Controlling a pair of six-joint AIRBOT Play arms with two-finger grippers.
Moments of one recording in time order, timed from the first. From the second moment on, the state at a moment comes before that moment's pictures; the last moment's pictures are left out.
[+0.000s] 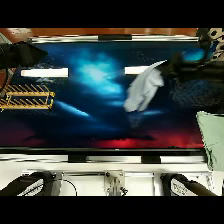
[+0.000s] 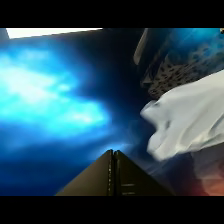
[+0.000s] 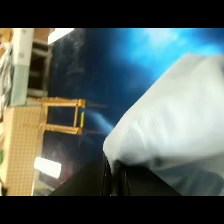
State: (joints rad) left arm -0.06 -1.09 1.59 0.95 -1.14 -1.35; right arm -0.20 -1.22 1.45 -0.63 1.27 1.51
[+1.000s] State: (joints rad) left arm -0.06 -1.10 1.54 0.96 -1.19 -1.37; right arm -0.56 -1.31 1.61 -0.94 1.27 1.50
